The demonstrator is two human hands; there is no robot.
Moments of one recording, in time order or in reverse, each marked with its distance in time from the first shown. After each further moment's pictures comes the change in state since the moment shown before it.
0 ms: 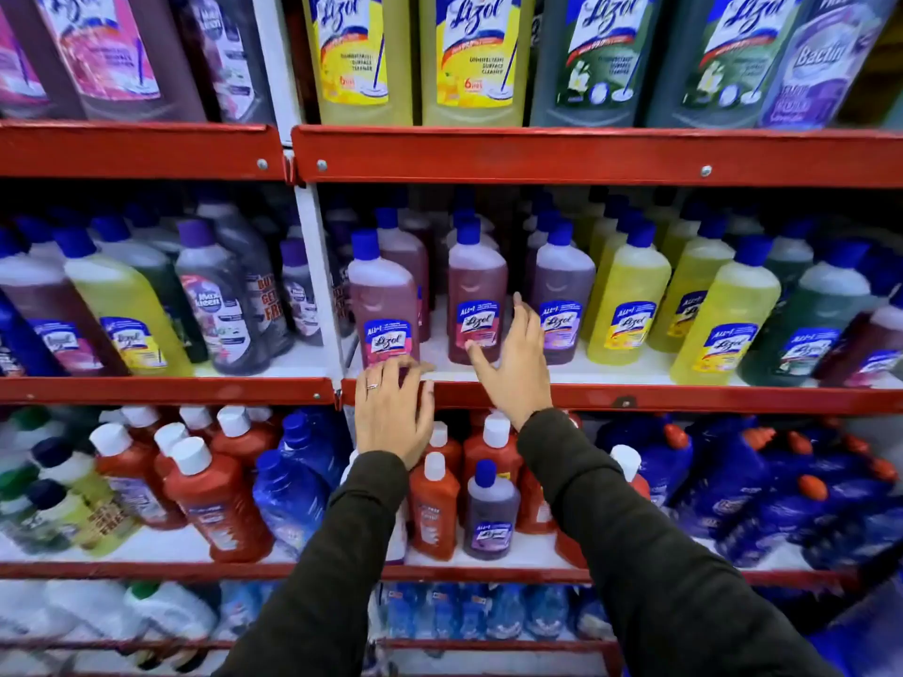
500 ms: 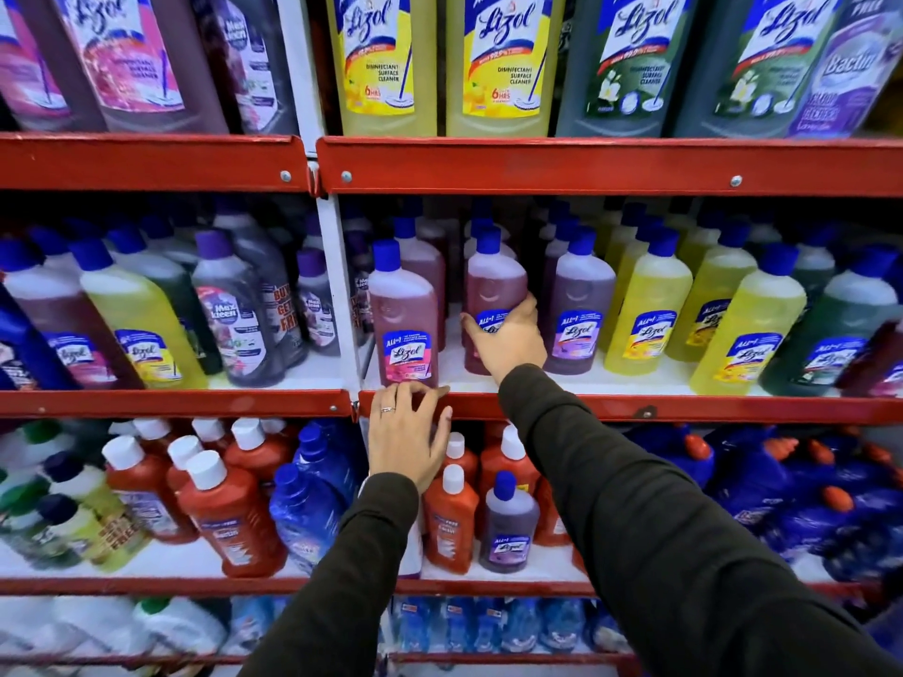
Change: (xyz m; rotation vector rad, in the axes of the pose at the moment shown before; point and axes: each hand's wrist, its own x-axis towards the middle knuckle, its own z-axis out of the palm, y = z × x) left_hand -0.010 -0.020 0.009 0.053 -0.082 0.020; right_hand 0.055 -0.029 0.035 0.036 0.040 0.336
